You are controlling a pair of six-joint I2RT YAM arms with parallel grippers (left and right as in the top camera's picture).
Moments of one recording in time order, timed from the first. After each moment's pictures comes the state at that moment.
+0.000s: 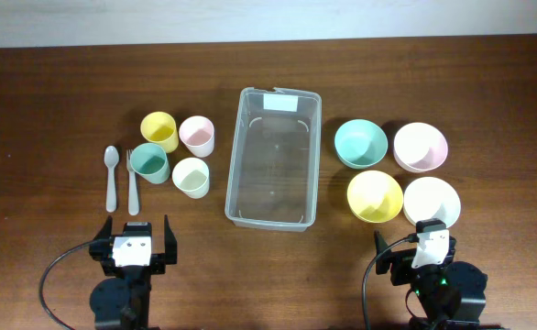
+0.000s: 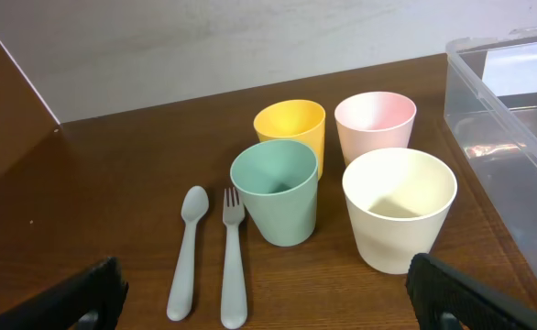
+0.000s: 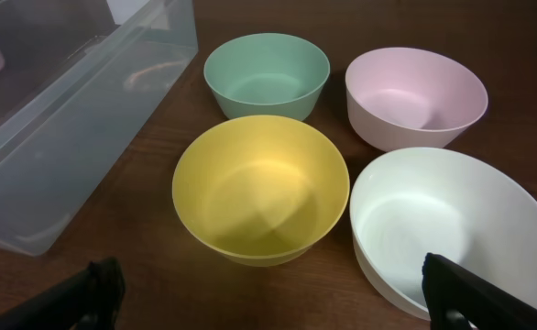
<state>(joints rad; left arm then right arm) 0.06 0.01 0.10 -0.29 -0.03 0.19 -0.11 0.02 0.17 -0.61 -0.24 -0.09</state>
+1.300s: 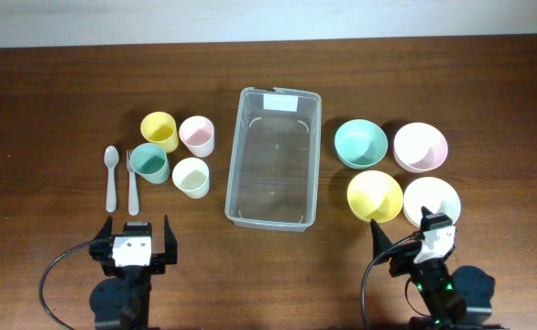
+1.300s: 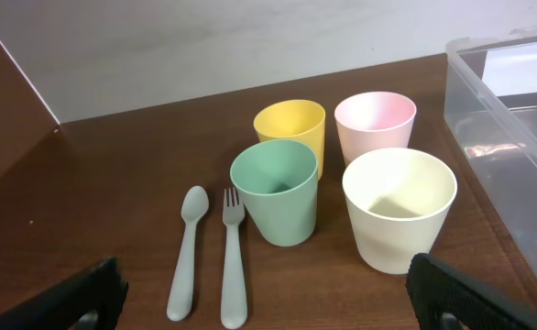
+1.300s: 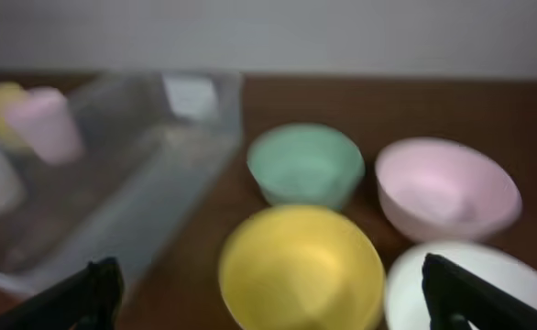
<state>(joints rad) 0.06 0.01 0.10 -0.29 -0.03 0.19 -0.11 0.02 0.16 -0.38 -0.37 0.00</state>
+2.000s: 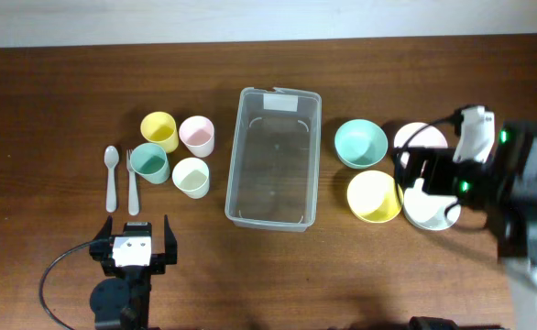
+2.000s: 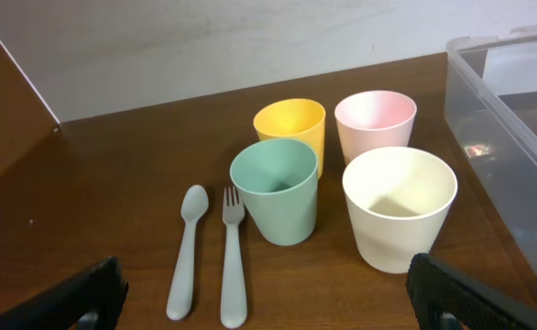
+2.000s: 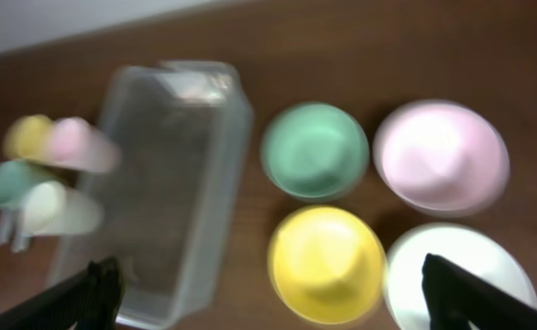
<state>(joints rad) 0.06 0.01 0.09 -0.29 -0.03 0.19 -0.12 1.07 1.26 -0.98 -0.35 0.09</state>
